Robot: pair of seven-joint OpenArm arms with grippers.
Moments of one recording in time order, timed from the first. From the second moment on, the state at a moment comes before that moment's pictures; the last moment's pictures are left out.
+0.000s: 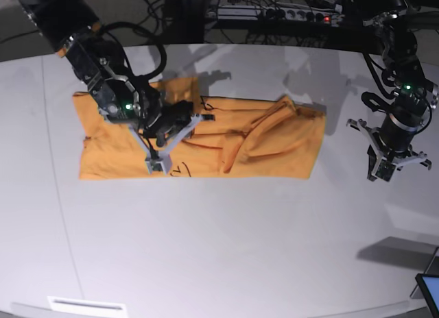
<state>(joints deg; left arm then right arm) 8.5 -21.2 -27.4 110.7 -1.9 -40.7 37.8 4.3 16.0 -35.1 106.7 33.0 -33.2 -63.0</state>
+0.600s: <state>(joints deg) 9.5 -20.7 -27.4 110.6 -1.9 -40.8 37.8 1.5 16.7 -38.9 113.3 32.1 -33.0 -69.4</state>
